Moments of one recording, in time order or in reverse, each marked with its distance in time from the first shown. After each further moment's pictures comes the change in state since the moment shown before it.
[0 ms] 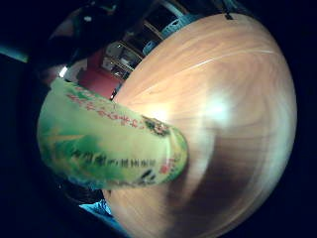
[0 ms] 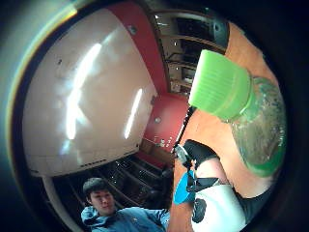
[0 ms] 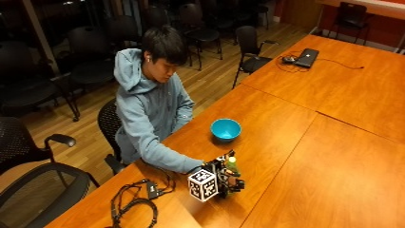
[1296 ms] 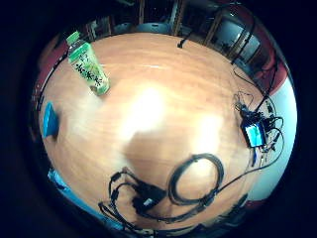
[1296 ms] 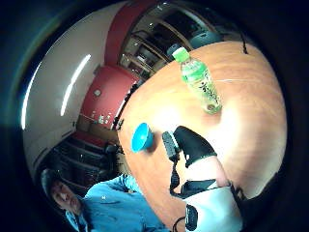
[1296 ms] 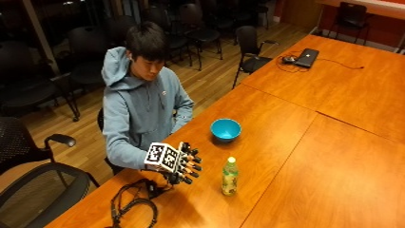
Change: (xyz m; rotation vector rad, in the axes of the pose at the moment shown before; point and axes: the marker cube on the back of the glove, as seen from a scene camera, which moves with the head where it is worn) arm -0.083 0.091 -0.148 -0.220 0.797 -0.170
